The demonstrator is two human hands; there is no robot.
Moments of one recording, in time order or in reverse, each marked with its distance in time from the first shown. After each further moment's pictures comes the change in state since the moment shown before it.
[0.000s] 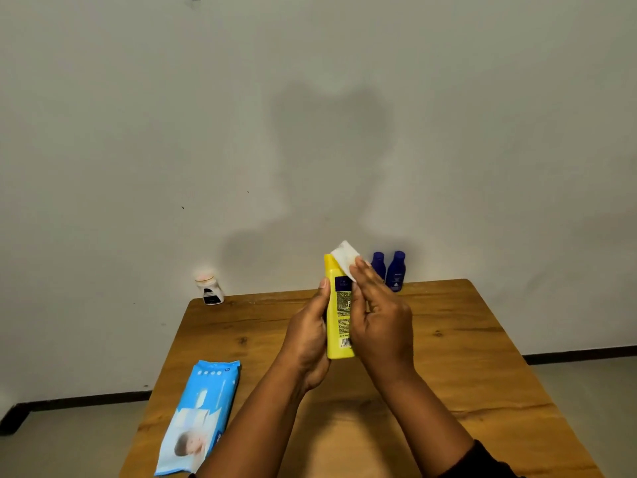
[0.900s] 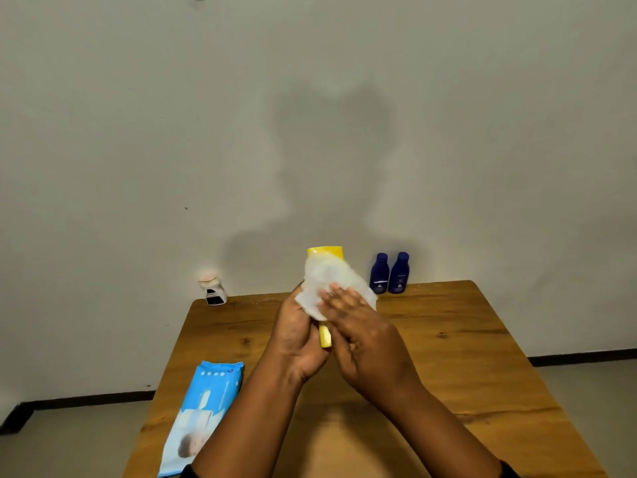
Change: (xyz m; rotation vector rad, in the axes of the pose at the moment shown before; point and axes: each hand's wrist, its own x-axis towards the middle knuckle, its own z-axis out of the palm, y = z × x) left_hand 0.014 0.017 -0.014 -0.387 -0.095 -0.080; right_hand -0.013 -0.007 -0.004 -0.061 -0.357 -0.293
